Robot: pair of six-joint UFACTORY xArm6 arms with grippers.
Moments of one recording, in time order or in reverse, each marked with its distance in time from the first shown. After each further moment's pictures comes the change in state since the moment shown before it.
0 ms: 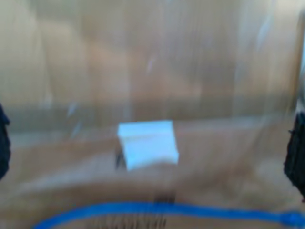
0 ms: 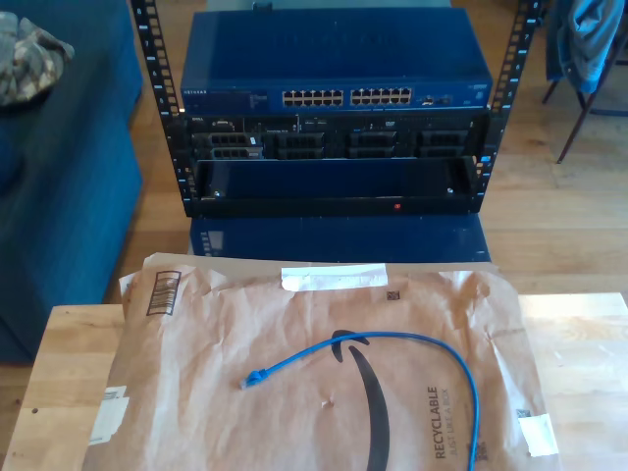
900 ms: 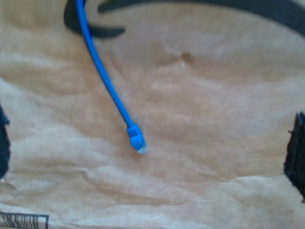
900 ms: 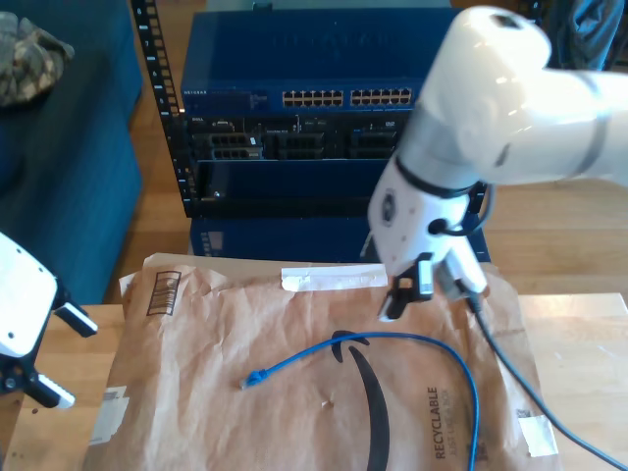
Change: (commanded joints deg) left arm -21.1 4.9 -3.4 -12.8 -2.5 -16.7; right arm 35.3 19.0 -9.6 12.1 -21.0 16.4
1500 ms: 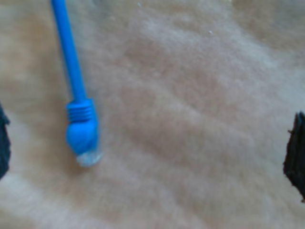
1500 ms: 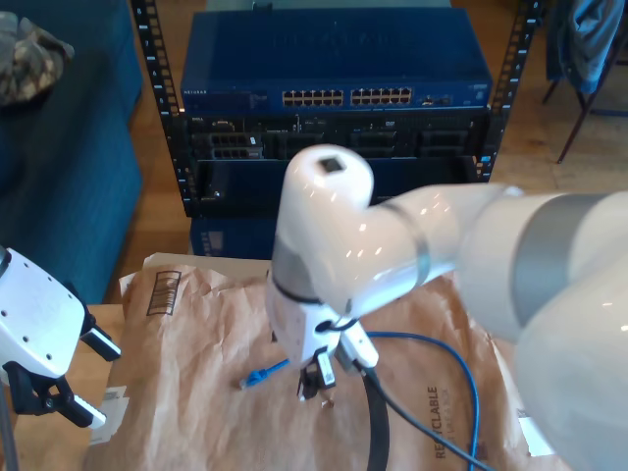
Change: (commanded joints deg) left arm -1.2 0.6 6.1 0.0 -6.4 -2.9; right arm 13.3 13.7 4.1 -6.1 -17.1 0.1
